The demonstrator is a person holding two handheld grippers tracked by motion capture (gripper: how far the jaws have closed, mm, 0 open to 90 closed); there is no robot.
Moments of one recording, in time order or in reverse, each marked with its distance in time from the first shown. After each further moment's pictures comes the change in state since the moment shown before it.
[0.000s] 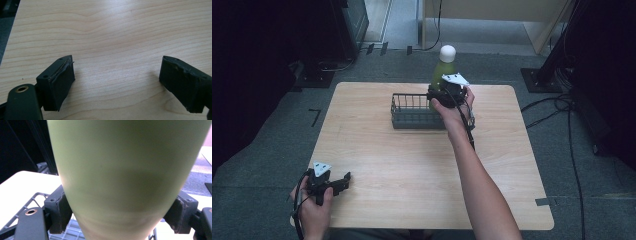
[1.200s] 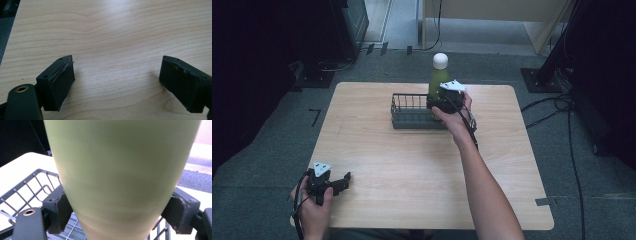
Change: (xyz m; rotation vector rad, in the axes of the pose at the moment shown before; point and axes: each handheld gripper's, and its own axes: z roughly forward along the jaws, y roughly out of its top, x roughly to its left) left arm 0.000 0.000 0.000 0.001 0.001 0.001; right arm -0.008 -0.025 0.015 0.044 0.101 -0.081
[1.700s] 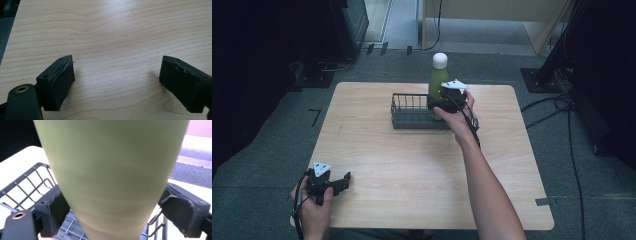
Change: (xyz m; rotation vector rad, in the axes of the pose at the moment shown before) left arm 0.000 0.000 0.000 0.000 0.000 0.000; right arm -0.007 0.002 -0.001 0.051 0.023 -0.001
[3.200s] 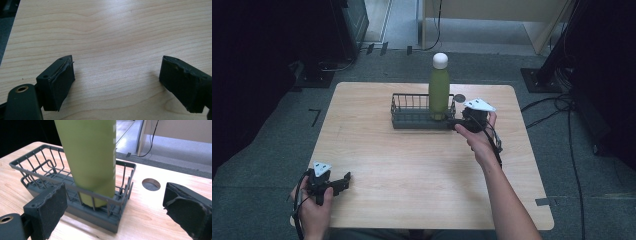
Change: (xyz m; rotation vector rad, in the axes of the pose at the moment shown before) left arm 0.000 0.000 0.000 0.000 0.000 0.000; right arm -0.033 -0.048 -0.069 -0.055 0.019 -0.015
